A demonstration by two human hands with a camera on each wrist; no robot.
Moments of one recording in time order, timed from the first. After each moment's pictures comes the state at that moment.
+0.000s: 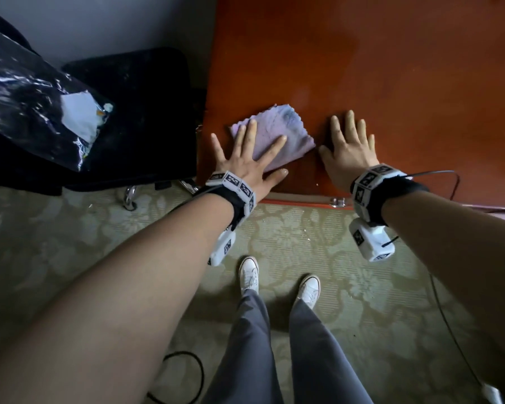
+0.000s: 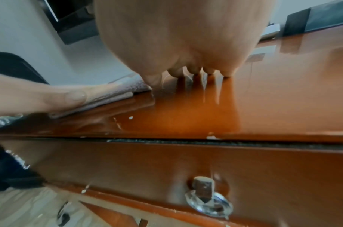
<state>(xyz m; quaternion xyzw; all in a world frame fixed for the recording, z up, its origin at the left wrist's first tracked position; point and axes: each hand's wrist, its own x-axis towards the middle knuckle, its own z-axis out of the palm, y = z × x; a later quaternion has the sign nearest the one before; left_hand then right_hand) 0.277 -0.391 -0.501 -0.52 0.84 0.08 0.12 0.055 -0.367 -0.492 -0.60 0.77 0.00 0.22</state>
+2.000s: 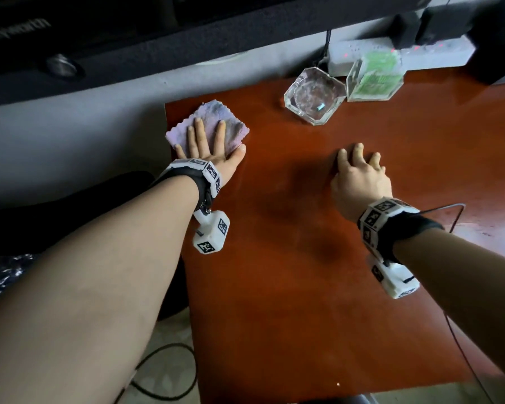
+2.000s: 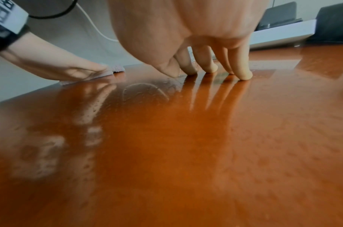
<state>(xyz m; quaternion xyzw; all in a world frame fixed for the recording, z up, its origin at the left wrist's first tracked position) 0.178 -0.782 -0.503 -0.60 0.78 0.16 0.11 -0.046 -0.628 -0.462 -0.48 0.84 0.09 0.22</state>
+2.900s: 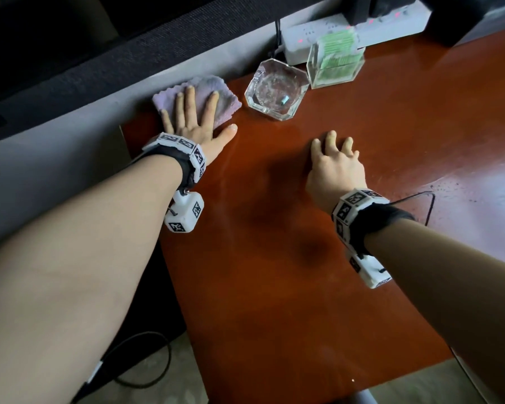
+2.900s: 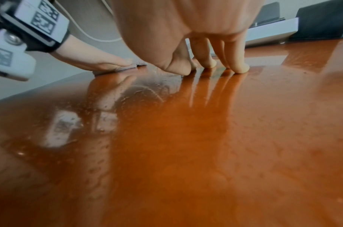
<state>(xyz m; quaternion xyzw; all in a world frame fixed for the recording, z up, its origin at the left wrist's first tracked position) 0.122 -0.844 -0.507 -0.46 0.88 0.10 0.10 -0.037 -0.638 -0.464 -0.44 0.86 0.06 0.23</state>
